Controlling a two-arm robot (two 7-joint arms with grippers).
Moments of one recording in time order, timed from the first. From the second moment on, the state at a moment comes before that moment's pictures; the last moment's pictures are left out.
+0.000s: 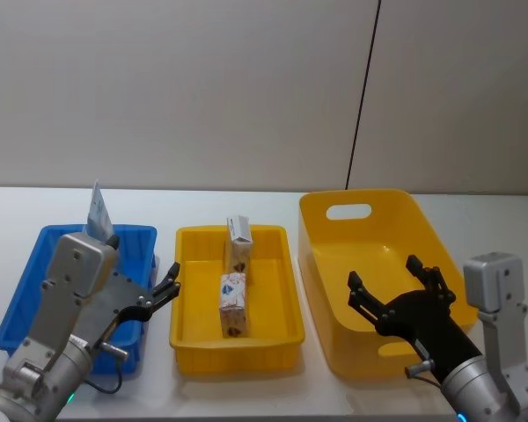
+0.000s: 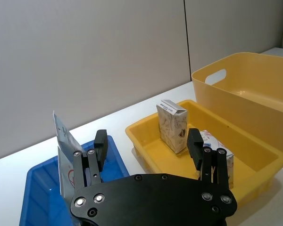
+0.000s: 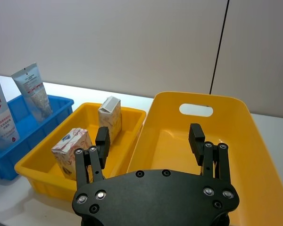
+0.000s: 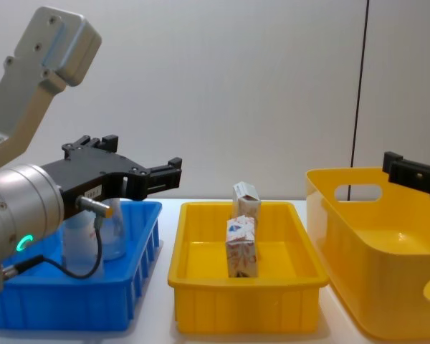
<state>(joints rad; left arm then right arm) -0.24 0.38 0.45 -1.63 -0.20 0.01 -0.01 -0.01 0.34 -0.23 -1.77 0.29 0.03 0.07</state>
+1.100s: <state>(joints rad) -0.24 0.38 0.45 -1.63 -0.20 0.01 -0.01 0.18 0.29 -0.26 -1.63 0.29 0.16 0.13</state>
